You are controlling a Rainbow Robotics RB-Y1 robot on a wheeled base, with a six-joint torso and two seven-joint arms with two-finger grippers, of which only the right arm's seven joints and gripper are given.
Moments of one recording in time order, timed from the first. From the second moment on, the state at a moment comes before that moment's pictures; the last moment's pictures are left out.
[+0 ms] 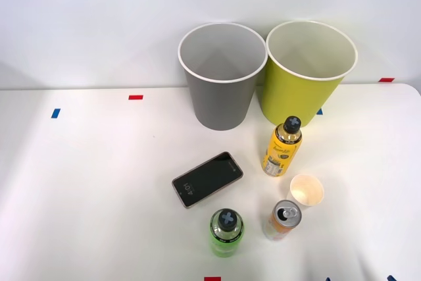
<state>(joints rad) 1.06 -0.36 0.33 -1.91 -0.23 -0.69 1.71</state>
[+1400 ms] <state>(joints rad) 1.06 -0.36 0.33 -1.91 -0.23 -0.69 1.71</state>
